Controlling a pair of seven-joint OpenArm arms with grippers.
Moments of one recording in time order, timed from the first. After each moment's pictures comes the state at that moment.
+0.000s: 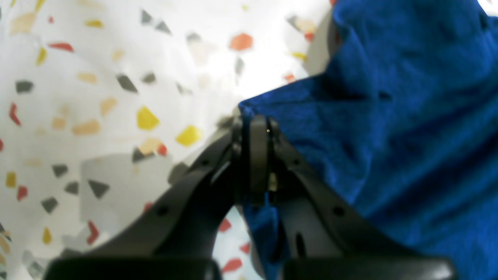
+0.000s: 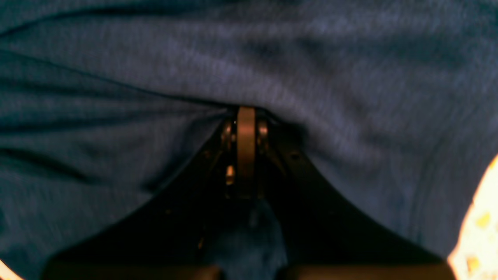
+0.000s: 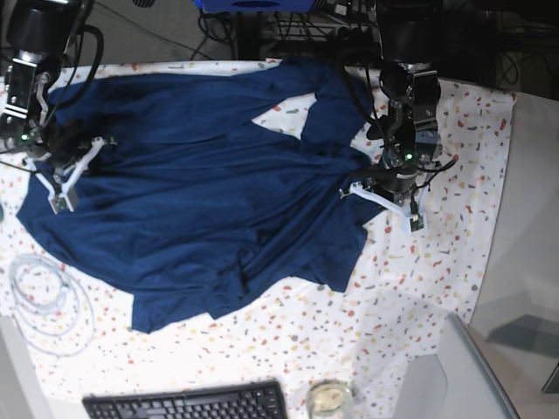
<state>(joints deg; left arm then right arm) 0.9 -0.4 -11.6 69.1 -7.4 0.6 26.9 -4.8 9.1 22.4 71.9 1.2 33.9 -41.2</state>
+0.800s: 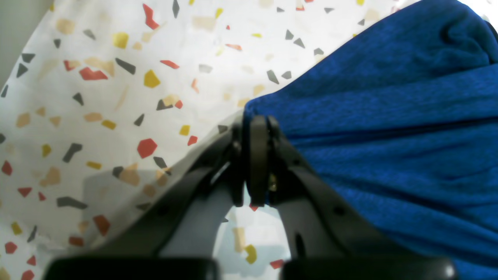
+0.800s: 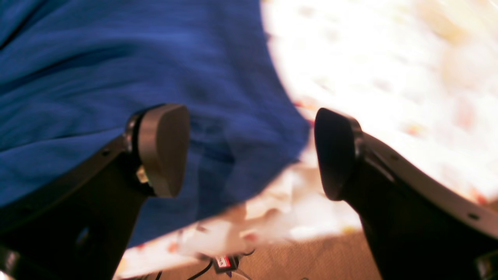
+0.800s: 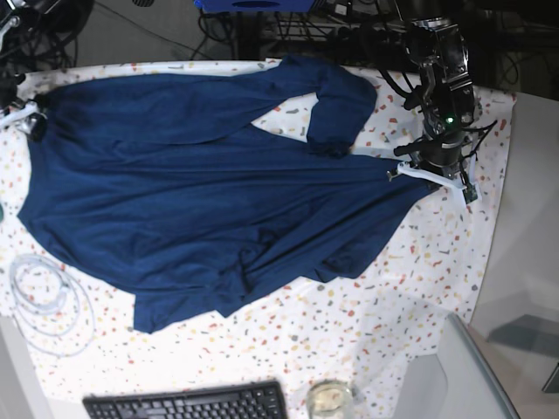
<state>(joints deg) 10.3 -0.2 -21.6 84.3 -7.4 0.6 28.0 -10.4 2.0 58.3 82.0 7.7 40.3 -41.8</state>
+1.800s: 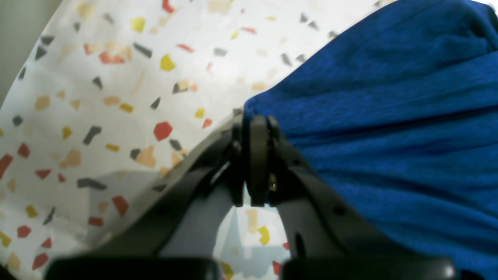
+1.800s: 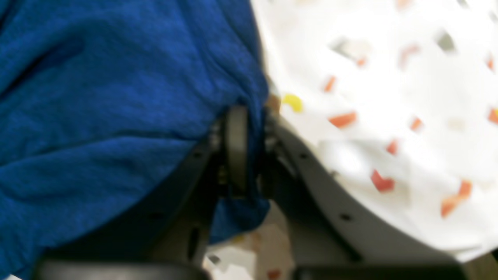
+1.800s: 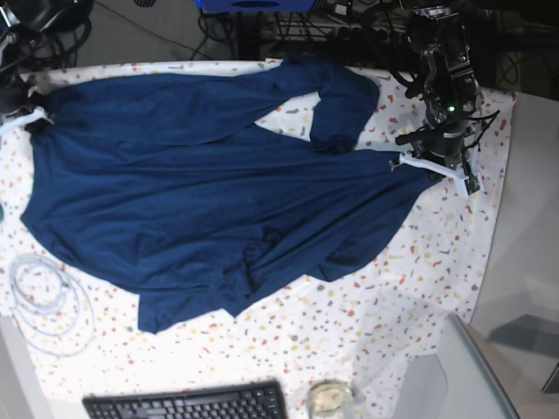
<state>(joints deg) 13.1 -0.3 -21.6 86.6 -7.4 0.6 28.0 -5.6 4.4 57.9 68.2 8.2 40.1 -41.6</state>
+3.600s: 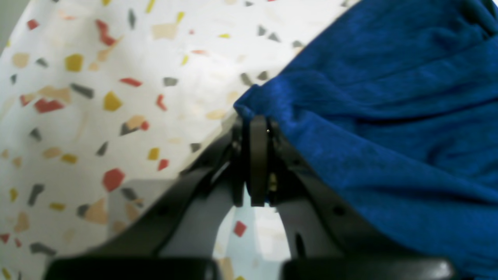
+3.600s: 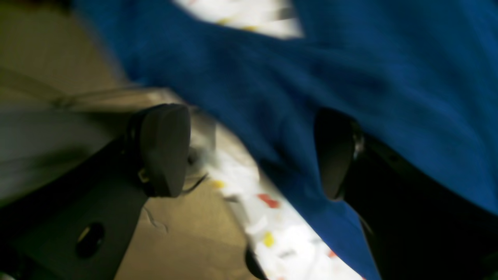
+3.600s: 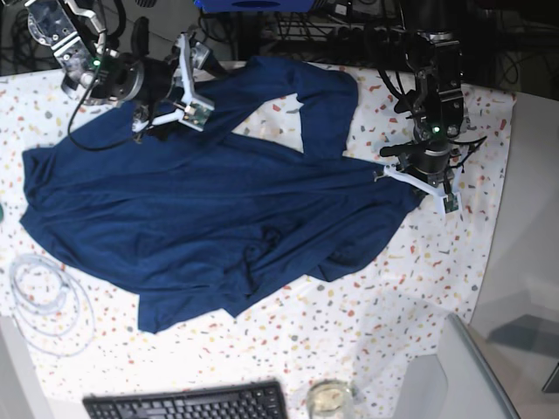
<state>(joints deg) 7.9 -4.7 -13.8 76.5 -7.2 0.9 22.6 -17.6 23.9 -27.1 99.0 8.1 33.2 -37.3</state>
